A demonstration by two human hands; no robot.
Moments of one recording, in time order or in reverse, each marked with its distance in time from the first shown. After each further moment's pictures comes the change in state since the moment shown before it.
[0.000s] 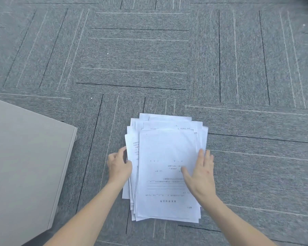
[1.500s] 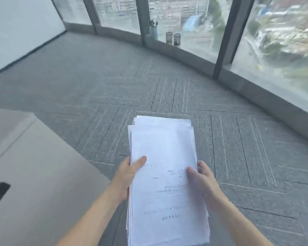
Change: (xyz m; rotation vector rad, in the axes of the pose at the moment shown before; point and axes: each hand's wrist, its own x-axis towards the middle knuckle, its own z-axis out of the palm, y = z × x) left_hand -0.191 0.211 -0.288 -0.895 -0.267 0.226; right_hand -0.095 -0.214 -0.261 0.970 -0.190 -0.156
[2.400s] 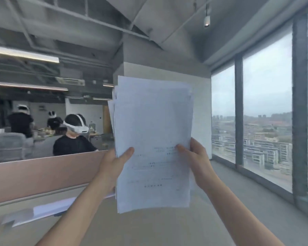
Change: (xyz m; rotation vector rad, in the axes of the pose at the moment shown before) left_hand -0.722 0.317 -0.286 0.008 0.871 1.027; right_hand -0.591 -0.414 0.425 -0.022 -0.924 -0.977
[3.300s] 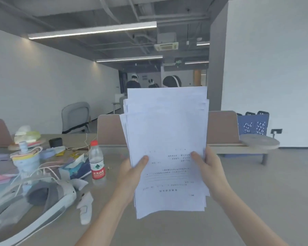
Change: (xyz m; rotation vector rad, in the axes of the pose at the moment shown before) left_hand -0.051 -0.137 -0.260 0.208 0.599 -0.139; right_hand -0.020 0.186 0.308 0.195 -0.447 0.166
